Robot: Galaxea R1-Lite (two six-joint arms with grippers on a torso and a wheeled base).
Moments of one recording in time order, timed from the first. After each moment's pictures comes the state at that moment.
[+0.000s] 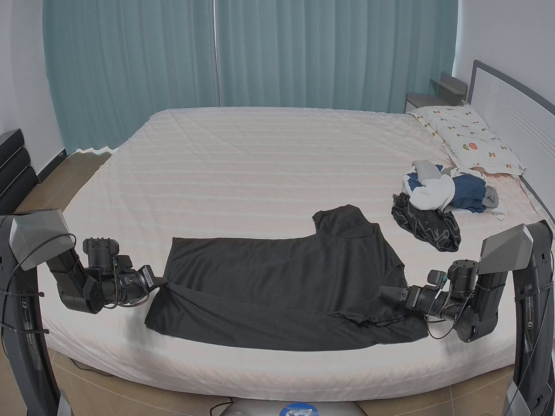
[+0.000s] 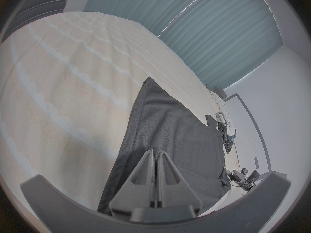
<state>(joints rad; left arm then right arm) 0.10 2.35 -0.79 -0.88 -0.50 -0.50 0.04 2.55 -0.60 -1.50 0.55 0.45</state>
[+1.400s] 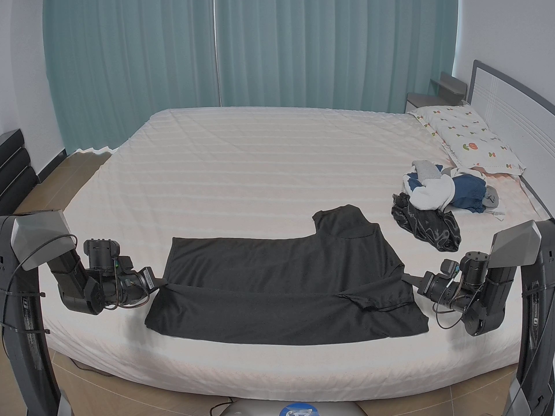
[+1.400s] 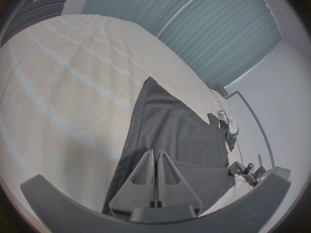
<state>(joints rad) 0.10 2.36 -0.79 -0.89 -0.48 -0.47 -0.03 2.53 -0.61 -1.55 0.56 0.55</state>
